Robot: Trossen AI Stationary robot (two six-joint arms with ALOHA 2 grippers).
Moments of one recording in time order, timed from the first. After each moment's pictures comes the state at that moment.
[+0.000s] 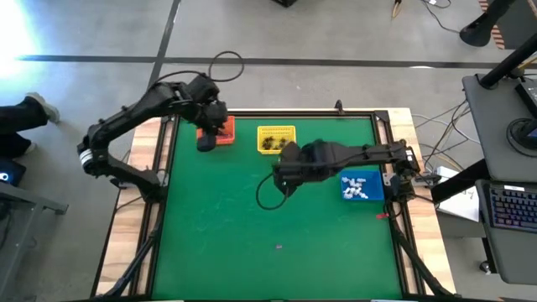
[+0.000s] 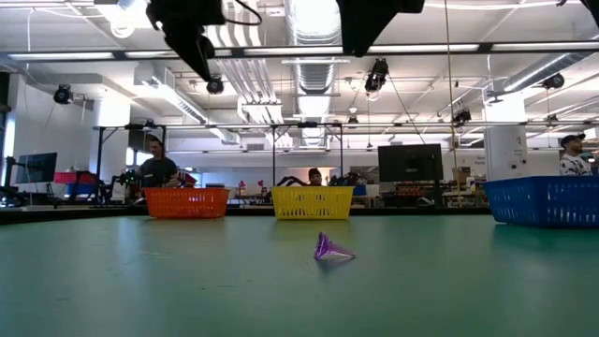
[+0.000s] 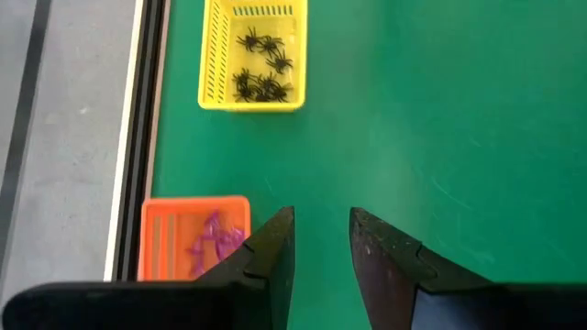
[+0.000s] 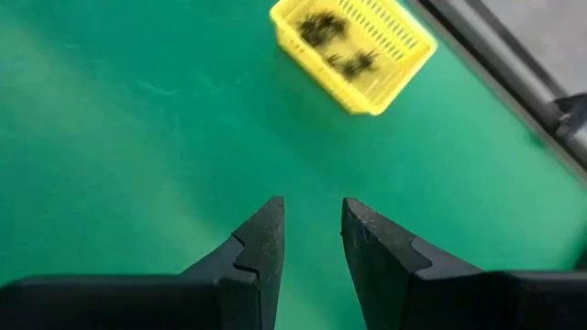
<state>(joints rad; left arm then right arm) 0.56 1.38 1.52 -1.21 0.16 0.50 0.13 1.95 2.11 -1.54 0.44 0.86</state>
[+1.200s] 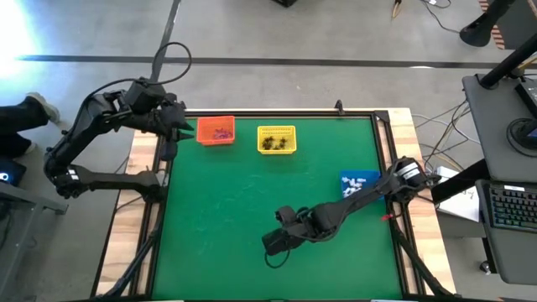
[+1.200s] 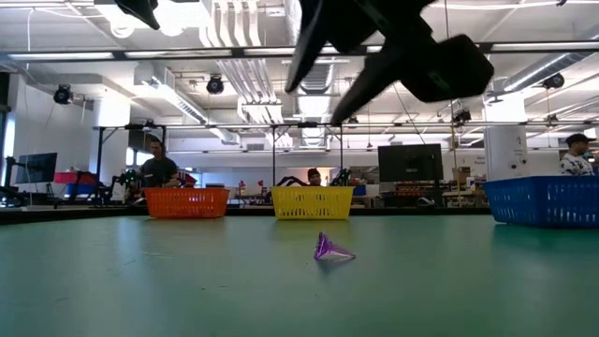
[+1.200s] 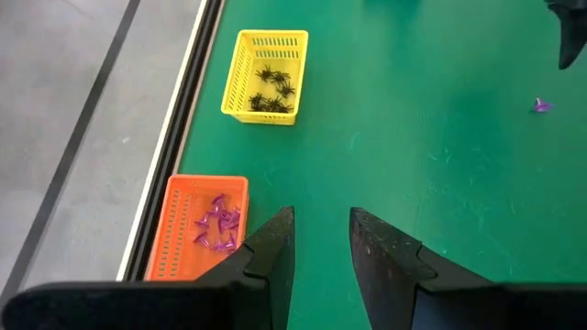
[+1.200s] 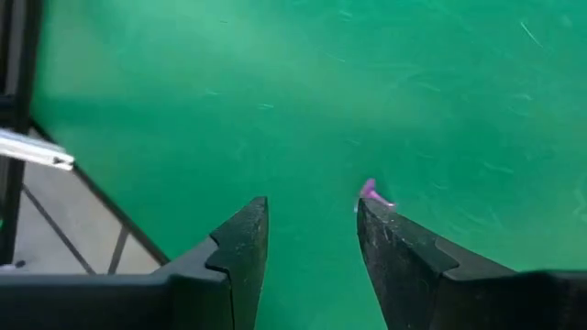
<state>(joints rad) 0.56 1.03 1.52 -1.35 0.17 0.41 0.41 1.95 1.52 -0.57 0.13 1.49</state>
